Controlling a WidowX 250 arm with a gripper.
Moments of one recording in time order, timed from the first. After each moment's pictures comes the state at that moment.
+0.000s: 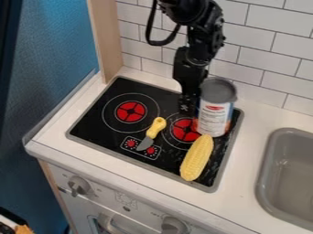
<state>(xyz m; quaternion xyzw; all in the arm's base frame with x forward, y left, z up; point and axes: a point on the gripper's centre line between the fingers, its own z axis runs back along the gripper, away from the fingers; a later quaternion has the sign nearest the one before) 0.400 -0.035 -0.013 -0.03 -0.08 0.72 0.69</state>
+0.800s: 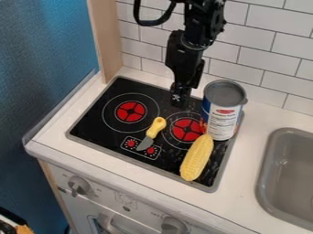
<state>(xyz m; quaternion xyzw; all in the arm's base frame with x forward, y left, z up) 0.378 -0.014 0.032 0.01 -0.09 0.72 0.68</state>
